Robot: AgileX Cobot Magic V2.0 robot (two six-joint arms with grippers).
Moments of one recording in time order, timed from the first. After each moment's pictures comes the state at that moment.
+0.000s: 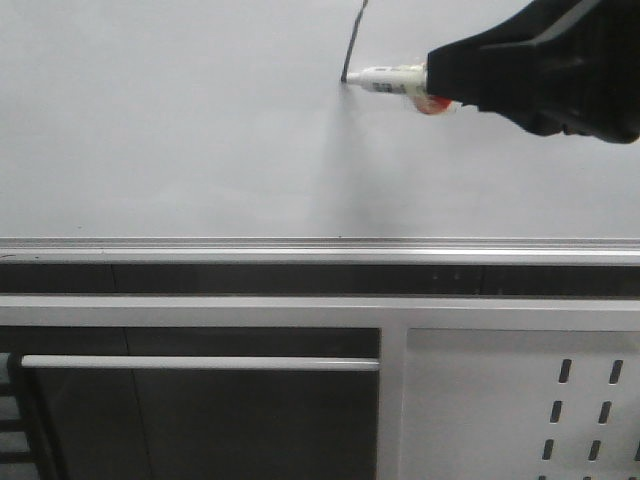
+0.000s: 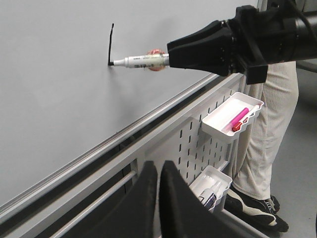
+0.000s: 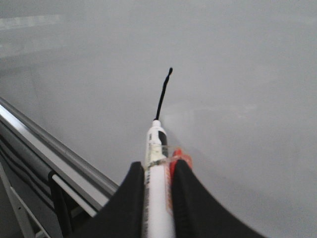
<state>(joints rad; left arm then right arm) -0.92 0.56 -0.32 0.55 0.05 -0.53 0.50 1.20 -0.35 -0.17 -0.72 0.06</state>
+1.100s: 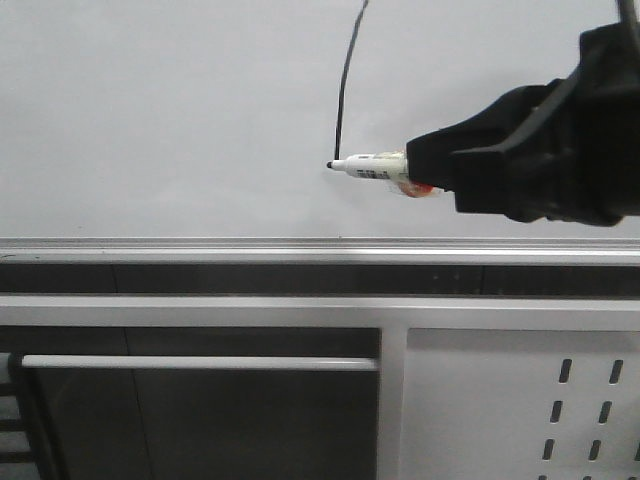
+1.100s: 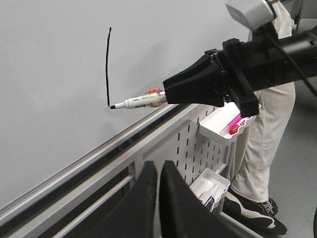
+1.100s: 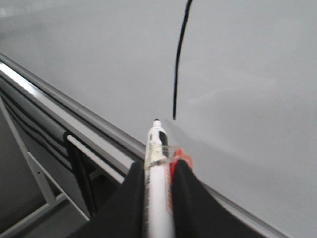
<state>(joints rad) -0.92 0.56 -0.31 0.55 0.03 -0.53 0.58 1.25 -0.31 -0.12 -0.69 0.06</state>
